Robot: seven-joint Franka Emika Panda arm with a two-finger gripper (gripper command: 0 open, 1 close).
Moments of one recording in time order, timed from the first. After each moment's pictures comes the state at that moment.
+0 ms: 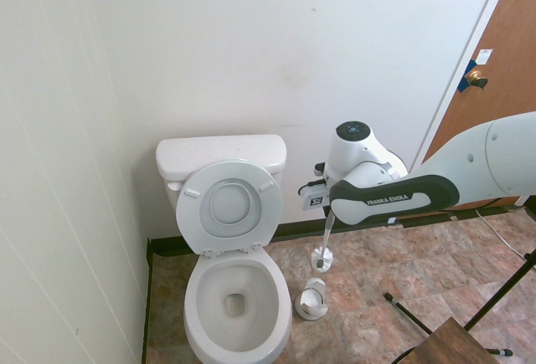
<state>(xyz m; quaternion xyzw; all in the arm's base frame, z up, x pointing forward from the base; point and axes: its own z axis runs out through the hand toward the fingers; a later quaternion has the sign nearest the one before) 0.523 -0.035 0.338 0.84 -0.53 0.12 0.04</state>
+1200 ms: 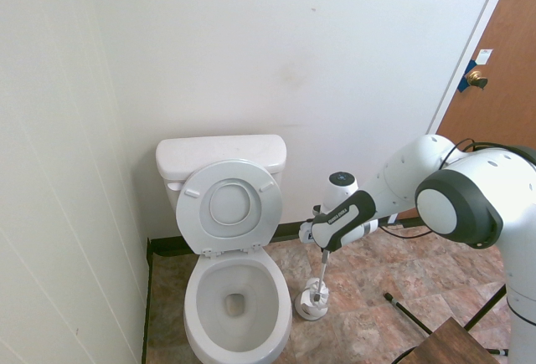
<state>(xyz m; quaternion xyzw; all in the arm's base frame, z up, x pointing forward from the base) 0.570 -0.094 0.137 0.83 -0.56 0.04 0.03</state>
